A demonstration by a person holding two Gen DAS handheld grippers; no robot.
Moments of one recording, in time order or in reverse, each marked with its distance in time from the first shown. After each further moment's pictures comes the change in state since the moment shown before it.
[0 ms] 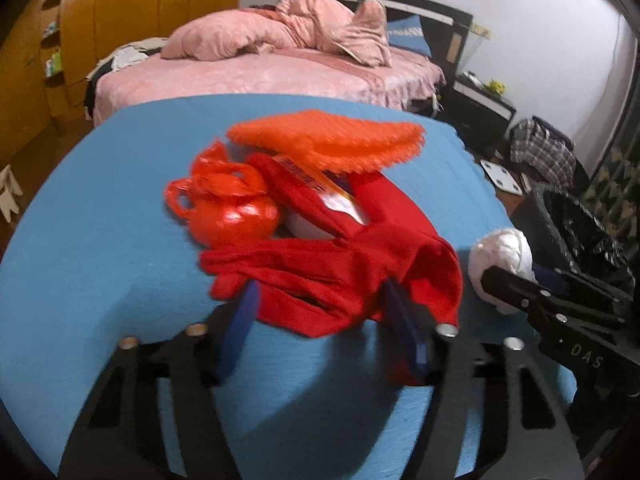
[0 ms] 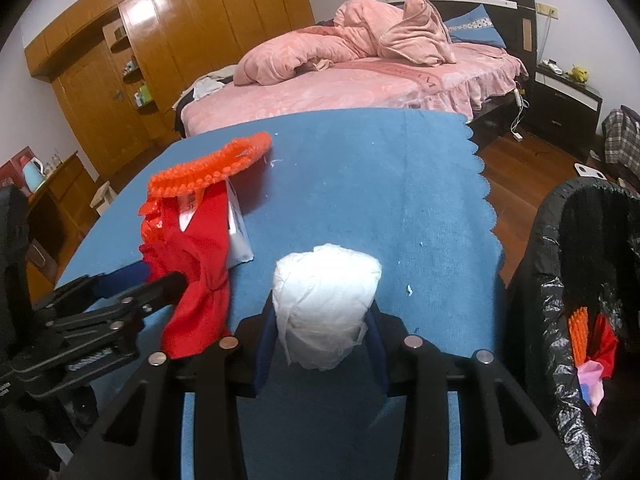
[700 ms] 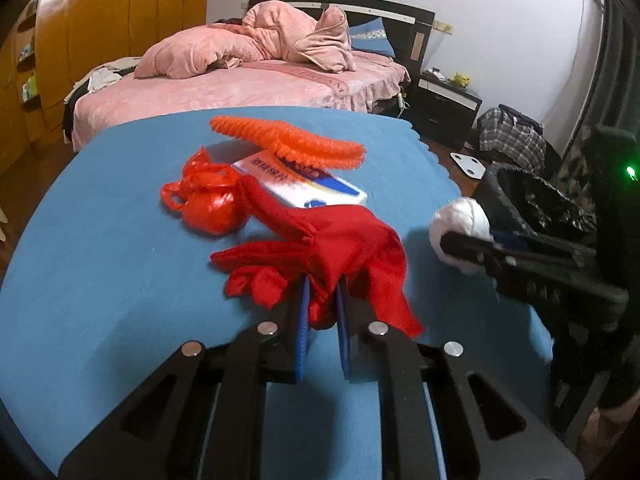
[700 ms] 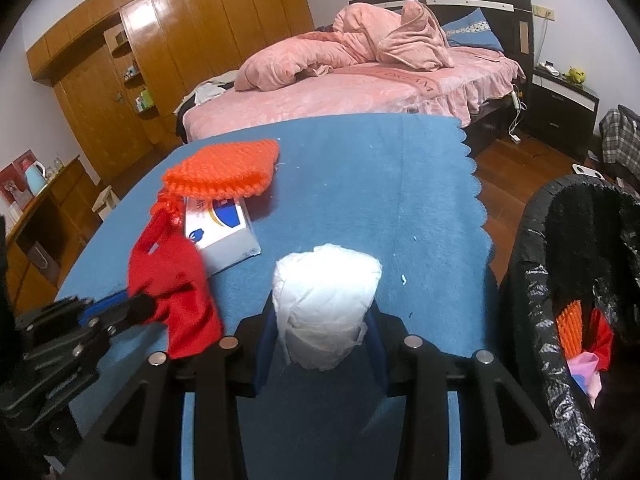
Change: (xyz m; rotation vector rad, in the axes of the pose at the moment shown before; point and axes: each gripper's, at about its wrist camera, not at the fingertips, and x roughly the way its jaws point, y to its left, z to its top) left arm -0.045 -0.010 -0.025 0.080 -0.034 -0.076; right arm -0.013 -0.001 -0.003 0.007 -0.020 0.003
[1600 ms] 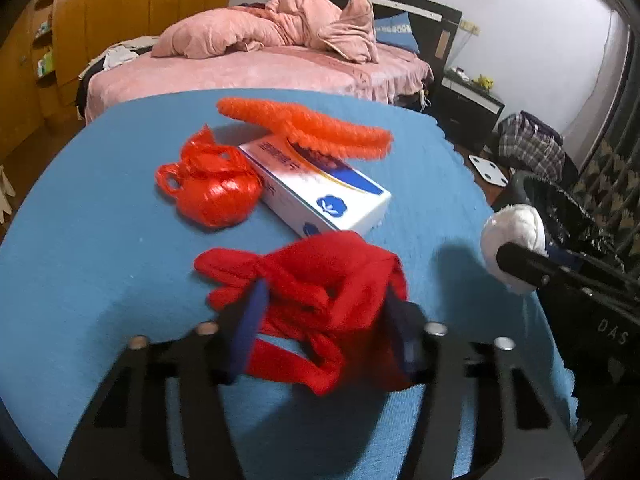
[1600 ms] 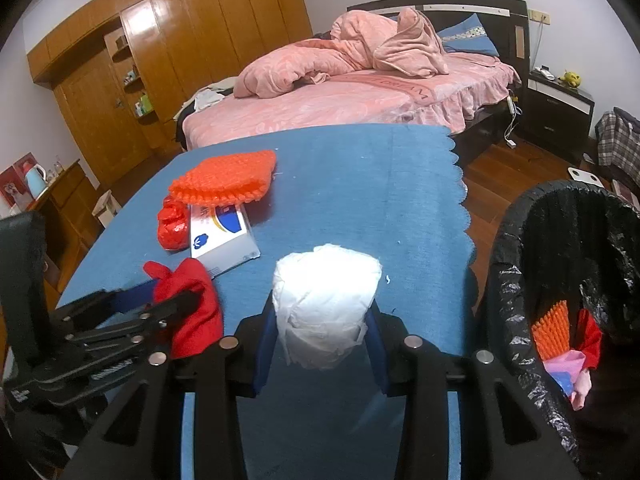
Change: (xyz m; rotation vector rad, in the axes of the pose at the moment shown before) left arm 0.032 0.002 0.011 -0.073 0.034 0.047; right arm -0.014 -0.006 0.002 -0.004 -0.022 -0.007
